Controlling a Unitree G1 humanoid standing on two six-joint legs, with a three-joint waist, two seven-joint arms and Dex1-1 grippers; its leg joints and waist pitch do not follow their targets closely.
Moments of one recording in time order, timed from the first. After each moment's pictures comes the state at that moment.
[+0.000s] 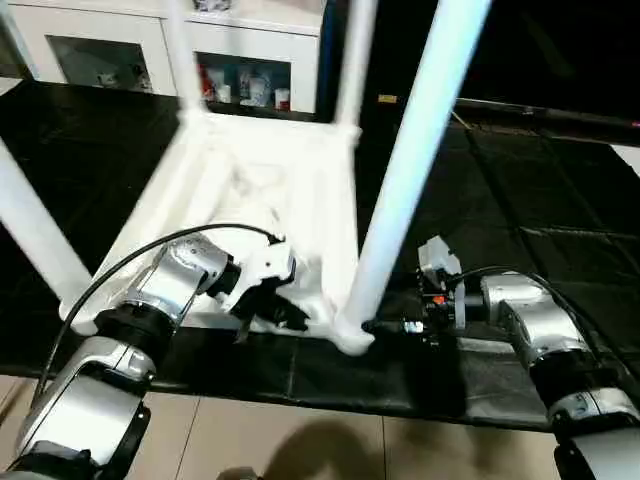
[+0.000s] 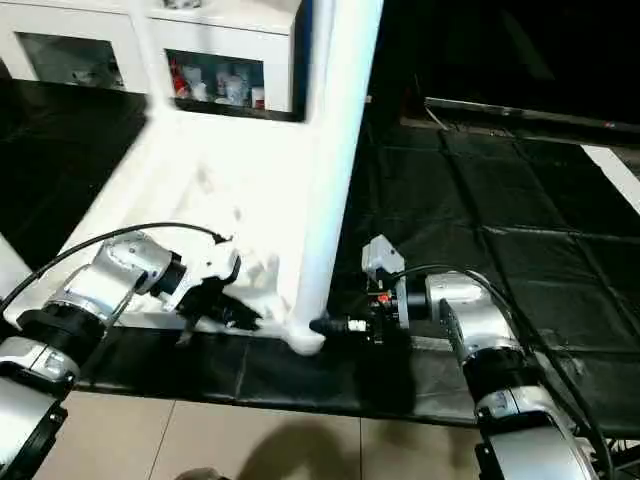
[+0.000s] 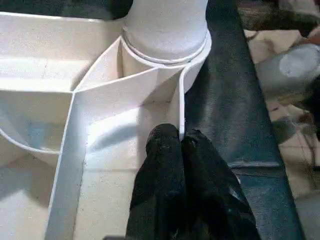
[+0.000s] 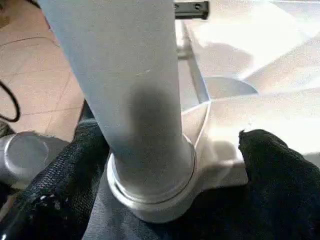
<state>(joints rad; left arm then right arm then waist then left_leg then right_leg) -0.74 0.40 -0.37 0.74 0.07 0.01 -1.53 -0.57 -0.36 0.13 0.73 0.16 0.01 1.44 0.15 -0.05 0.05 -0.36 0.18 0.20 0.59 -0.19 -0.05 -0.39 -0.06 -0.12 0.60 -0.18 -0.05</state>
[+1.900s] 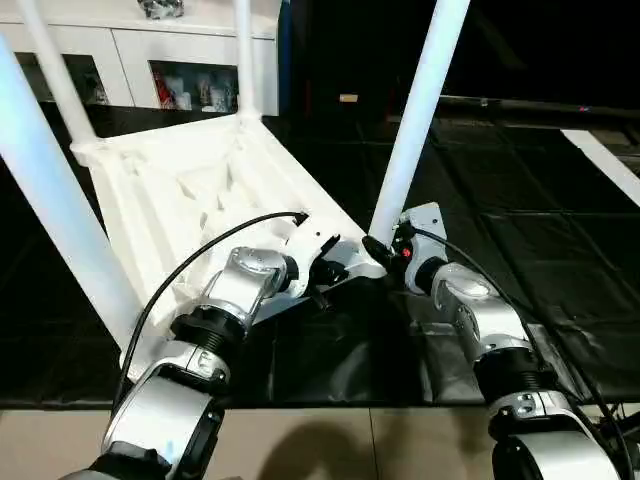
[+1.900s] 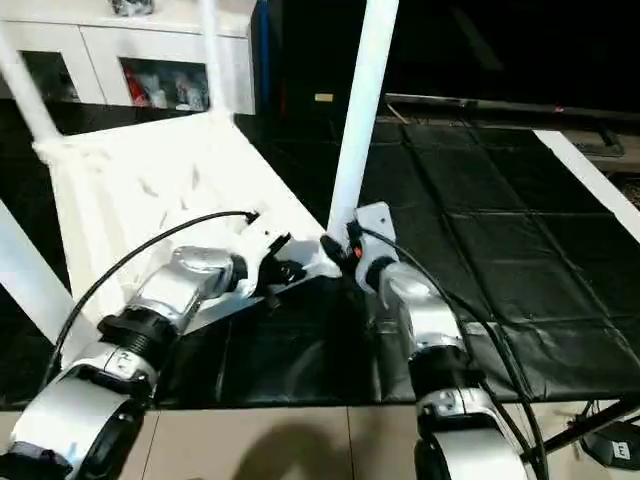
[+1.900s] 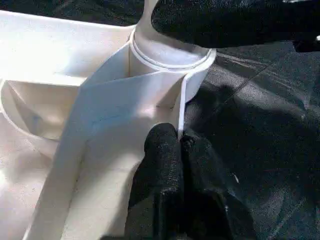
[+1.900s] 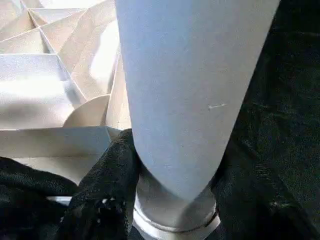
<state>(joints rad) -0.76 0.08 -0.17 0.78 0.09 0.38 -0.79 -0.57 -0.08 -0.05 0.63 0.05 0.21 0.48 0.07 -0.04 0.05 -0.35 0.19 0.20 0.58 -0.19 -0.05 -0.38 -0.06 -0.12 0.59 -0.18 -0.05</state>
